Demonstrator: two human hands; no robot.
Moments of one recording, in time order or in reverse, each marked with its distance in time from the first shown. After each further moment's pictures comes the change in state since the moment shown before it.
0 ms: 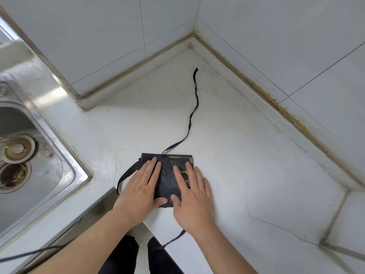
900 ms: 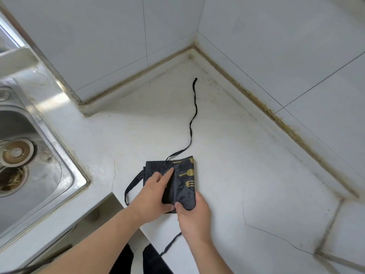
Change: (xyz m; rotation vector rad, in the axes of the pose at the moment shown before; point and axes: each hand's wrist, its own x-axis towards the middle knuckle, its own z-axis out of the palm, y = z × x) left_hand 0.027 0.029 -0.010 -0.533 -0.141 -0.087; right_hand -0.015 -0.015 -0.006 1.030 0.210 0.508
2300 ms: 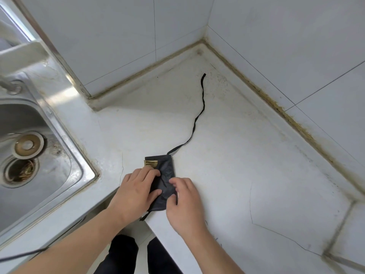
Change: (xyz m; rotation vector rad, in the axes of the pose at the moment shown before) left_hand -0.032 -0.051 -0.015 0.441 0.369 0.144; right_hand 0.000 -0.018 0.024 -0.609 -0.234 -0.388
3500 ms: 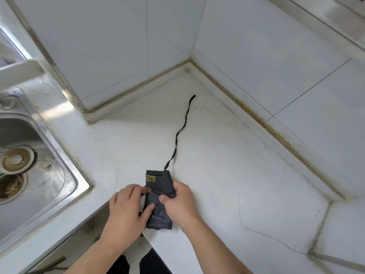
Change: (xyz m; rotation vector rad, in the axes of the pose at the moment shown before) left_hand -0.030 0.029 -0.020 -0.202 0.067 -0.224; right_hand 0.020 -0.018 -0.016 0.493 -0.082 0.294
